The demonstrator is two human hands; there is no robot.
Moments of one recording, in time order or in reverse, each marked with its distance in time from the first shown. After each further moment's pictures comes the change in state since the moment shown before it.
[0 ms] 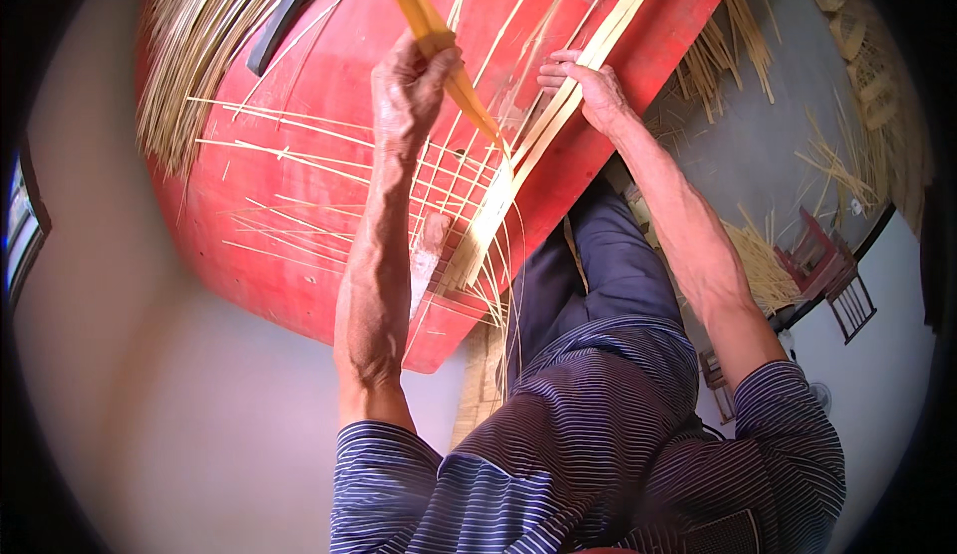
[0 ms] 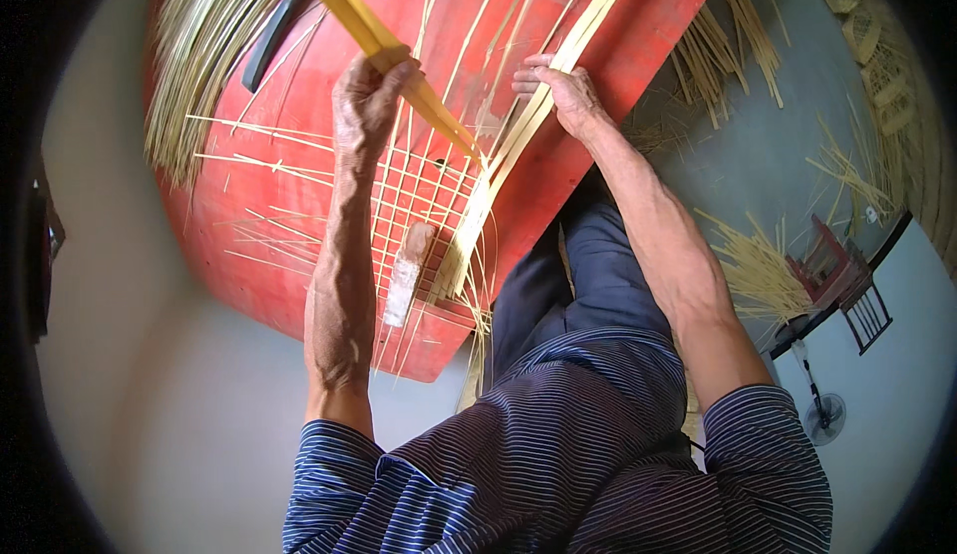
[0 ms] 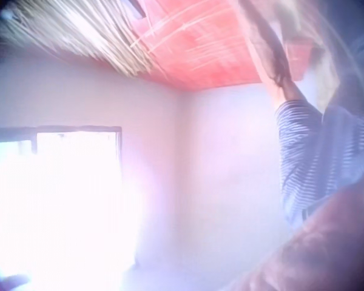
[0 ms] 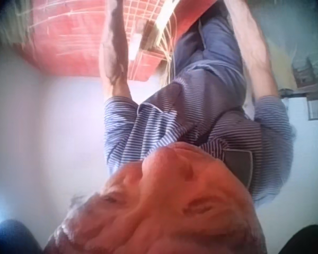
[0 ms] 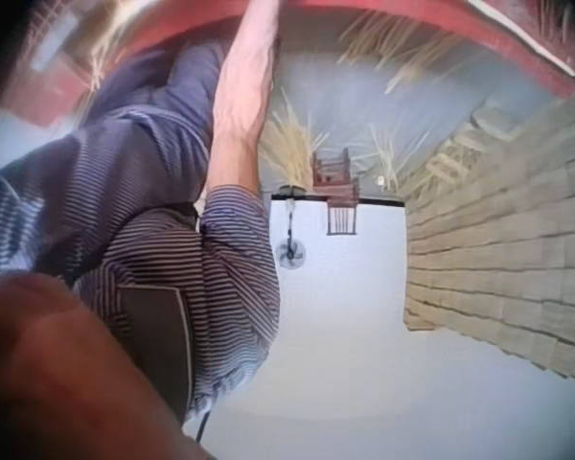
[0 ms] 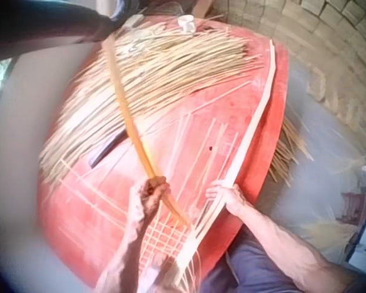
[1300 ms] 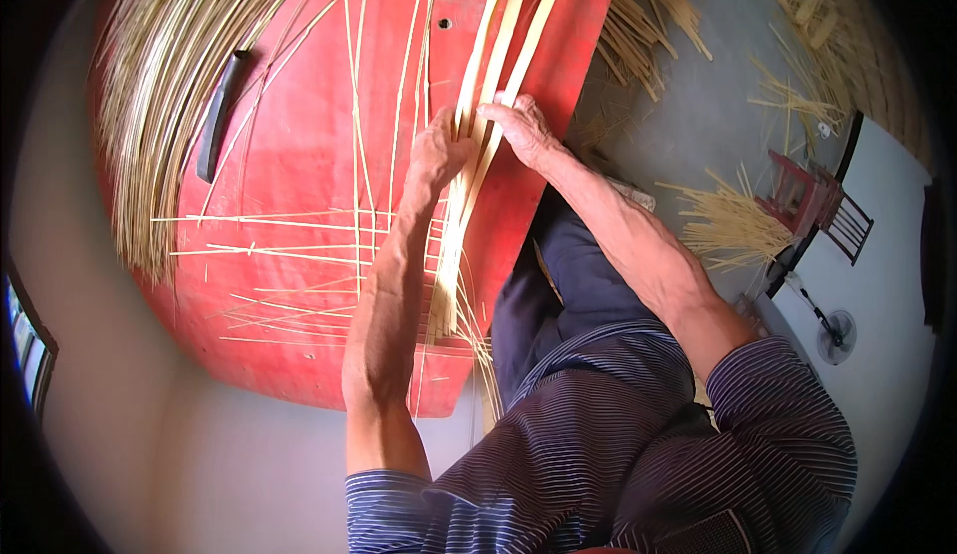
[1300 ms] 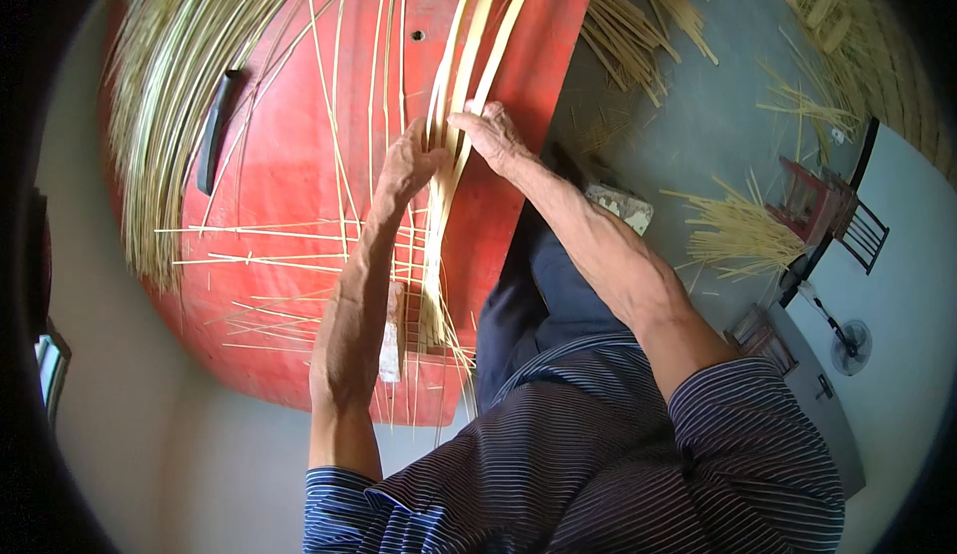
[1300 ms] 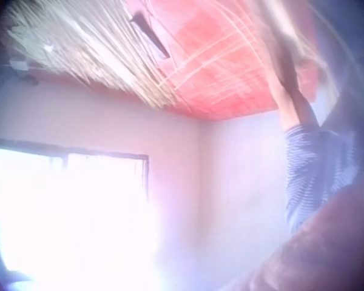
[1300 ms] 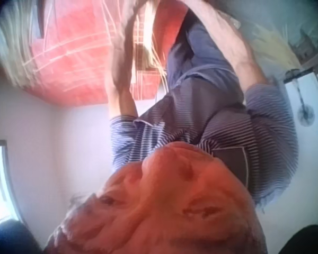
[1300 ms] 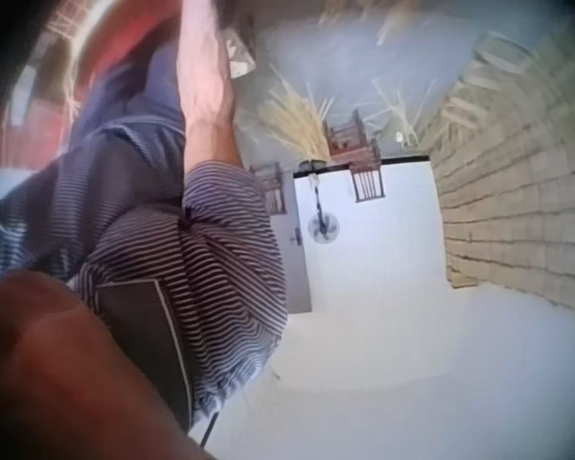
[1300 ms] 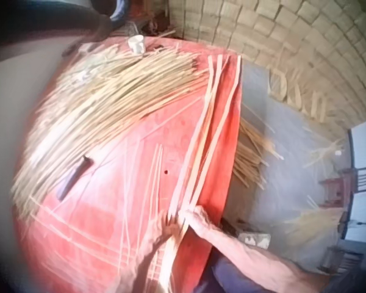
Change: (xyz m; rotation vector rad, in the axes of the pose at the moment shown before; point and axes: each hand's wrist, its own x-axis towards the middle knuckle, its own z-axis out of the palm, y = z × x) left_hand 0.011 -0.085 0.105 0.555 -0.425 -0.180; right_hand -0.013 0.001 -0.004 -0.379 0.278 -0.195
